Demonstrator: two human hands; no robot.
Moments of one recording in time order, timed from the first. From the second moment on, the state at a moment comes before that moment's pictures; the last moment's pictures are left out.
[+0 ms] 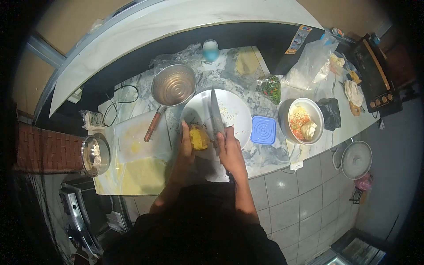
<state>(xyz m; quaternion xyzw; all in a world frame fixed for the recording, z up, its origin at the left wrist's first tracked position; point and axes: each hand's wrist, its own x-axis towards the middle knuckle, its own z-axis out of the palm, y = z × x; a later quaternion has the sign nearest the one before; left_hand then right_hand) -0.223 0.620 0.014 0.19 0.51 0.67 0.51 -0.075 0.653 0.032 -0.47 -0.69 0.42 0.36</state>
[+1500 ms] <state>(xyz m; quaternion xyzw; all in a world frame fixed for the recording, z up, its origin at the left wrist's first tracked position) -0.216 0.621 -0.020 0.13 0.50 0.66 0.55 -0.090 0.648 0.048 -0.36 -0.76 0.43 0.33</state>
